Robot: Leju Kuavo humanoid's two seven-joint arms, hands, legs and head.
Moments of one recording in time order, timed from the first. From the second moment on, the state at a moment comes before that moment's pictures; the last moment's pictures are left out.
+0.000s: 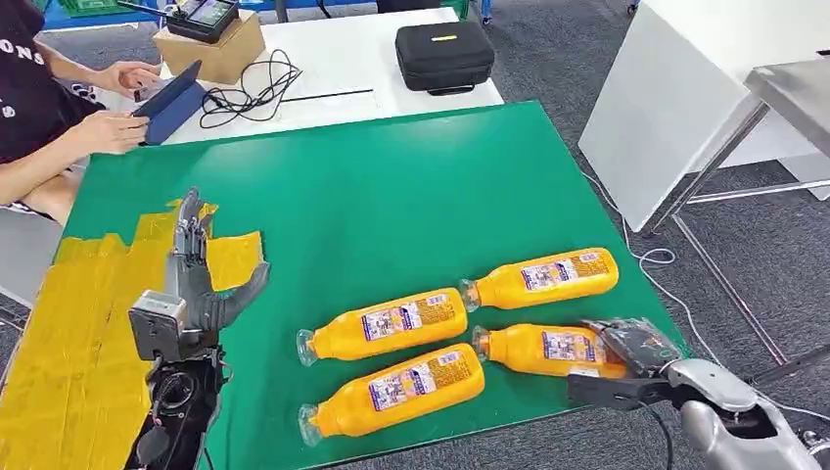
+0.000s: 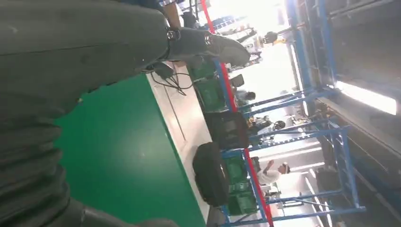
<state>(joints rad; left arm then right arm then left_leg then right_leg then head) -0.22 -0.14 -0.17 -1.32 -0.11 0.22 -0.61 0.09 -0.54 0.13 -1.44 0.87 0.15 -0.19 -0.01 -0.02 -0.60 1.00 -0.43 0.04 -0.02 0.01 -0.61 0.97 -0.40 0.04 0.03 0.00</state>
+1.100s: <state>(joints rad) -0.22 -0.15 -0.22 -1.34 -0.26 0.02 -0.43 -0.01 0.04 -0.06 -1.48 0.39 -0.17 -0.48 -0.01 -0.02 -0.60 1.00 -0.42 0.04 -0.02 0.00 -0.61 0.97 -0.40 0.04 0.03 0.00</state>
